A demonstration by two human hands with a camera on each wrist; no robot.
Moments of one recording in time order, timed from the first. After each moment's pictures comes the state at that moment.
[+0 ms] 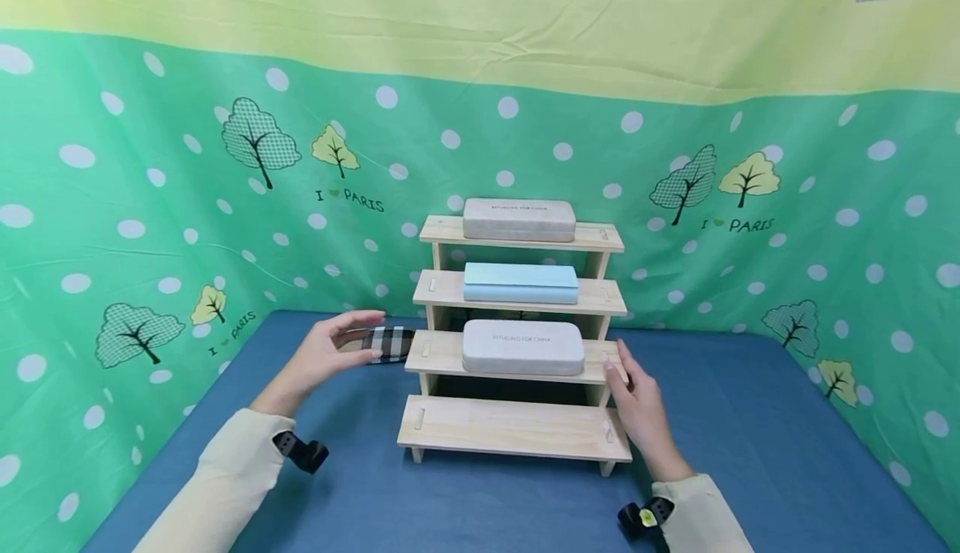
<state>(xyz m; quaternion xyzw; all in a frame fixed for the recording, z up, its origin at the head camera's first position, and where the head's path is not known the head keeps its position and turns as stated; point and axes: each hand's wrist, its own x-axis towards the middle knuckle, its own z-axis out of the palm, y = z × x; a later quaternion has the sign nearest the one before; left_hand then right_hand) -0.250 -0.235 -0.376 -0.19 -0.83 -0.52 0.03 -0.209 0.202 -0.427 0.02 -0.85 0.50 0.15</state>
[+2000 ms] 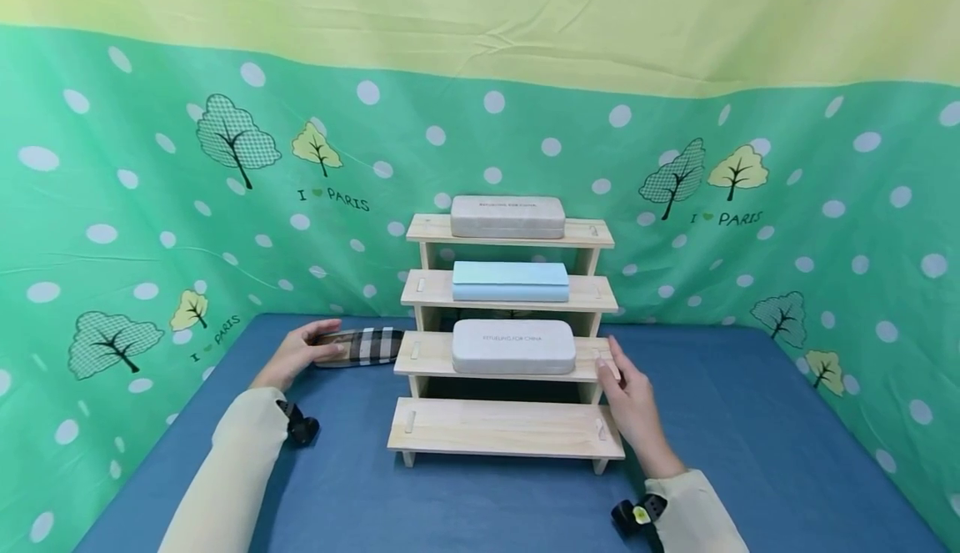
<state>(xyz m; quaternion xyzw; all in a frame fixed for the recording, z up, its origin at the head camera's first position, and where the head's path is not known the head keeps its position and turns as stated) -0.330 -0.305 -0.461 -0.05 -0.84 -0.53 -0.04 -0.211 0.203 -0.429 0.02 -0.85 0.51 0.16</state>
